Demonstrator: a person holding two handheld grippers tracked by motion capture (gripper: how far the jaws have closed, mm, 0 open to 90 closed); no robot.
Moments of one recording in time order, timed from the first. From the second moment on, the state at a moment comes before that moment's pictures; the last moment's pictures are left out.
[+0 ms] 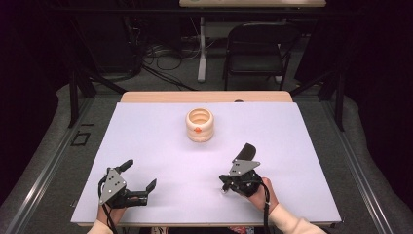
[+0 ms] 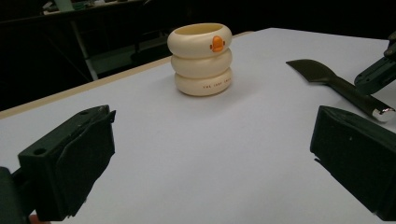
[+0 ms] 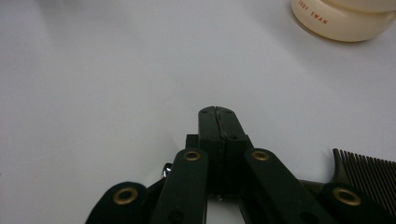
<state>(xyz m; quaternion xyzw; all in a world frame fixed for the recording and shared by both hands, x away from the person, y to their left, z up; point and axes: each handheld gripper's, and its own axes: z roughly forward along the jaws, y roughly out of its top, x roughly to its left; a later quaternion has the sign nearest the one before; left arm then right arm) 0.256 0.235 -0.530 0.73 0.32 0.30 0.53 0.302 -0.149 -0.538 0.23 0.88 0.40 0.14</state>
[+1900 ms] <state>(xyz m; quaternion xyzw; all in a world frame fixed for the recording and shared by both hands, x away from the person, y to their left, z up) 0.255 0.237 -0.530 0.72 0.32 0.30 0.53 0.297 -0.165 -0.544 0.25 0.91 0.31 0.10</state>
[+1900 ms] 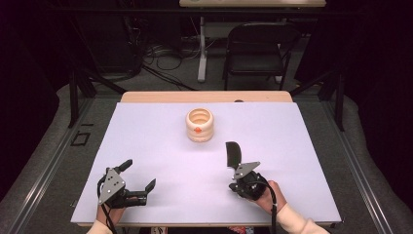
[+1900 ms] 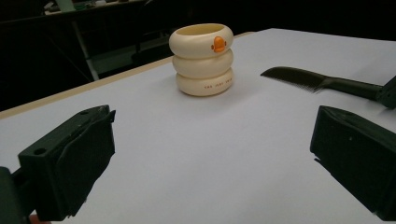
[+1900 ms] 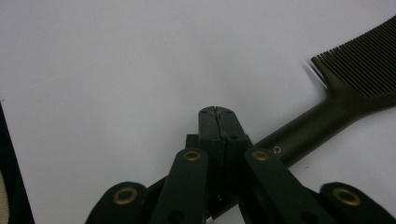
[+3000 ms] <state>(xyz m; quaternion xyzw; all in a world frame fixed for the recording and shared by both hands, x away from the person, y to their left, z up) 0.256 0.237 -0.530 0.73 0.32 0.30 0.53 0.301 -0.194 -0.540 0.29 0.91 0.28 0.14</state>
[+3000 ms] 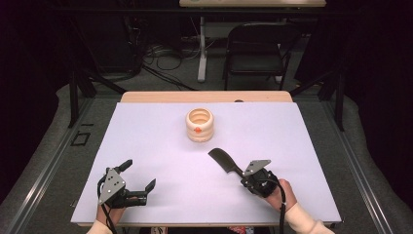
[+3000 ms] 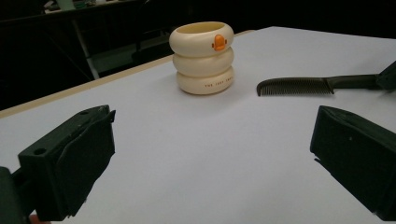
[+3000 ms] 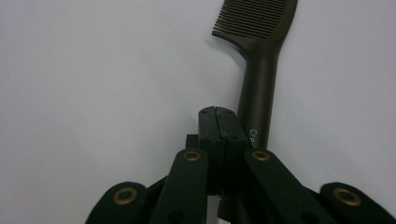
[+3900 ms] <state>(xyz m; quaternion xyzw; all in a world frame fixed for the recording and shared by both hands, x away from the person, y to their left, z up) 0.256 0.237 -0.530 0.73 0.32 0.30 0.53 0.309 -0.205 -0.543 0.30 0.90 0.26 0.17</state>
